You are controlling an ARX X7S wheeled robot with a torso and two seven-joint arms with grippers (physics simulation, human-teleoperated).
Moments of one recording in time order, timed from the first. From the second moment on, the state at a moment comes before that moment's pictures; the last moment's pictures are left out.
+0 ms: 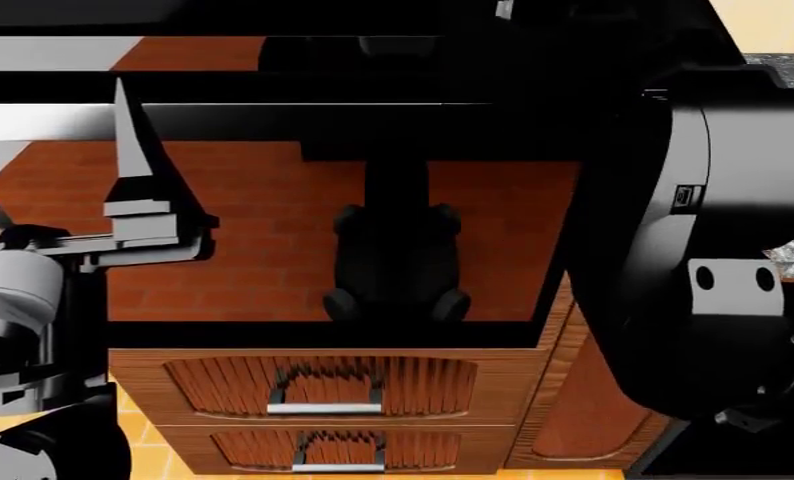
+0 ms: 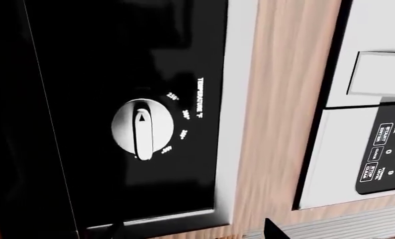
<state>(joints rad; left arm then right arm) -0.34 -0.35 0.06 0.80 -0.31 -0.30 -0.38 1.46 0.44 -1.14 -0.32 -1.33 1.15 -1.07</state>
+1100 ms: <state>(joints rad) -0.35 -0.37 0.05 0.79 -0.35 -0.31 -0.39 1.50 0.32 -1.12 -0.12 -1.20 1.07 -1.02</state>
